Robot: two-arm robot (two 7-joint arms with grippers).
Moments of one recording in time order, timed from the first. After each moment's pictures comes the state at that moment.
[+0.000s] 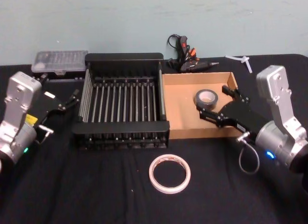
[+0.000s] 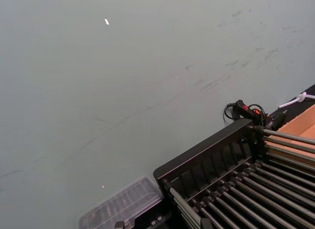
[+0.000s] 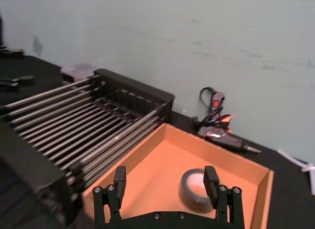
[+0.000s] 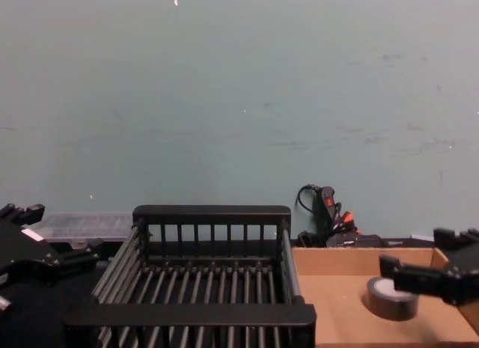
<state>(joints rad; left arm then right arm) -0.20 0.60 0.45 -1.41 -0.25 -0.12 0.03 0.06 0.37 -0.21 -1.60 0.20 0.11 0.37</state>
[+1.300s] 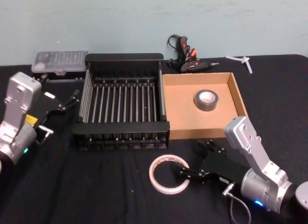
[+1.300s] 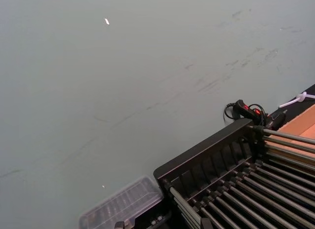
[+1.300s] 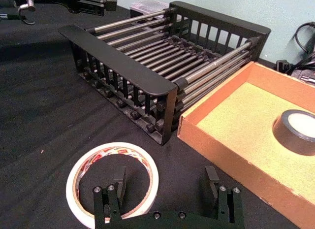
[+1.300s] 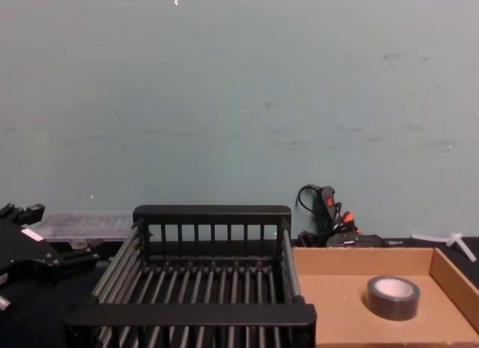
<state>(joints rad) -0.20 0.60 0.45 -1.41 -0.25 -0.12 0.03 -0.06 0.47 -0.37 -1.67 0.20 0.18 0.40</state>
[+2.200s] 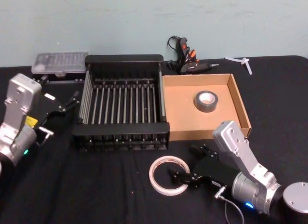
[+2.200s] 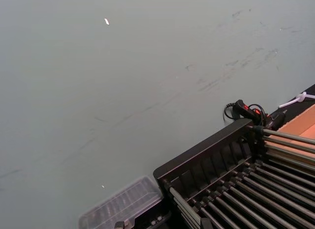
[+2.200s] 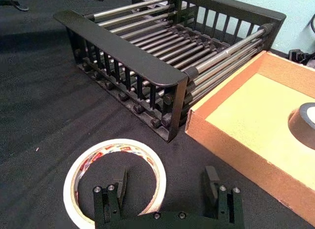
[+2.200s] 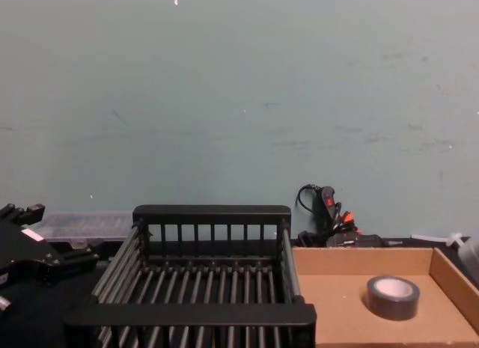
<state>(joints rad) -0.20 0.60 0.45 -1.41 -0.25 -0.12 0.03 -0.02 0.43 -0.40 -1.62 0.17 0.20 0.38</state>
